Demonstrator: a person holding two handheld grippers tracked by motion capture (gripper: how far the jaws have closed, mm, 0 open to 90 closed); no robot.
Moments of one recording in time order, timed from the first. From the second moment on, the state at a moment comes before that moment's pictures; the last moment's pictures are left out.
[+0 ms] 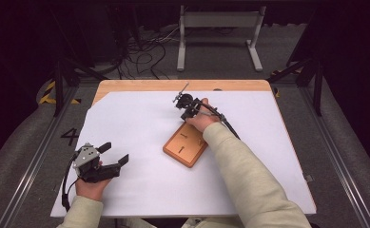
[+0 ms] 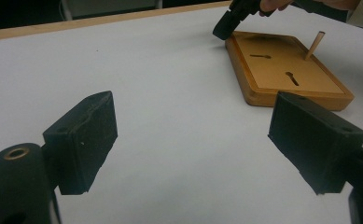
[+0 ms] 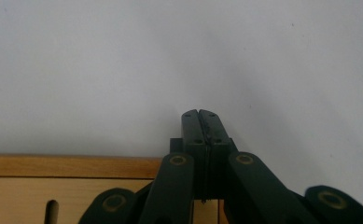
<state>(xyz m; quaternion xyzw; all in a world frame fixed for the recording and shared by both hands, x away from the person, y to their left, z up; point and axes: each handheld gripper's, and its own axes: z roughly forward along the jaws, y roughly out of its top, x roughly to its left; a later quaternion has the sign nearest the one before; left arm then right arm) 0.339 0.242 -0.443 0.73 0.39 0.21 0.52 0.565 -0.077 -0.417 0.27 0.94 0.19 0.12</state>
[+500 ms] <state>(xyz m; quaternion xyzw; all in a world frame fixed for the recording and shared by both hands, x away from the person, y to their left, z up) 0.344 0.237 -0.443 0.74 0.39 0.21 0.51 0.535 -0.125 -0.415 0.28 0.94 0.17 0.09</state>
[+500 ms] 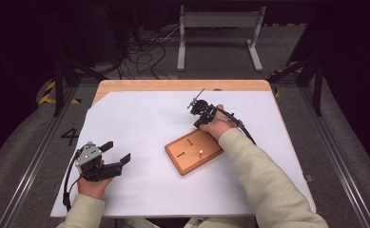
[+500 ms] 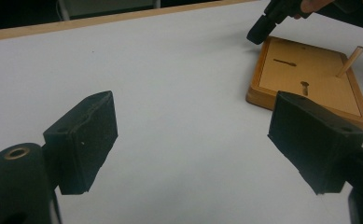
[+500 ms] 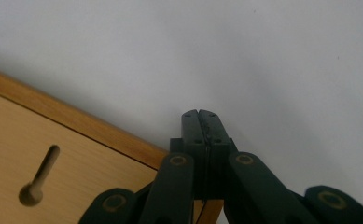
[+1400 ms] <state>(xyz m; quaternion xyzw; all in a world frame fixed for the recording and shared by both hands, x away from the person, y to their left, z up) 0.362 0.213 -0.438 0.75 0.35 0.19 0.52 0.477 -0.163 -0.423 0.29 0.94 0.19 0.06</state>
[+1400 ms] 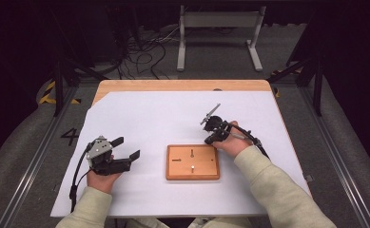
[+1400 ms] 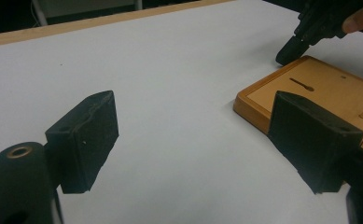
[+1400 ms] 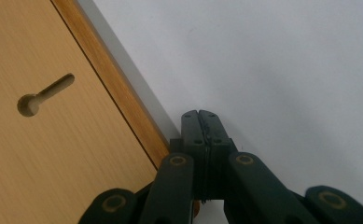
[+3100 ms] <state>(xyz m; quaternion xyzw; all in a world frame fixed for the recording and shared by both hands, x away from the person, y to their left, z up) 0.367 0.141 -0.394 0.80 0.28 0.07 0.53 0.382 -0.273 -0.366 0.32 0.80 0.47 0.19</state>
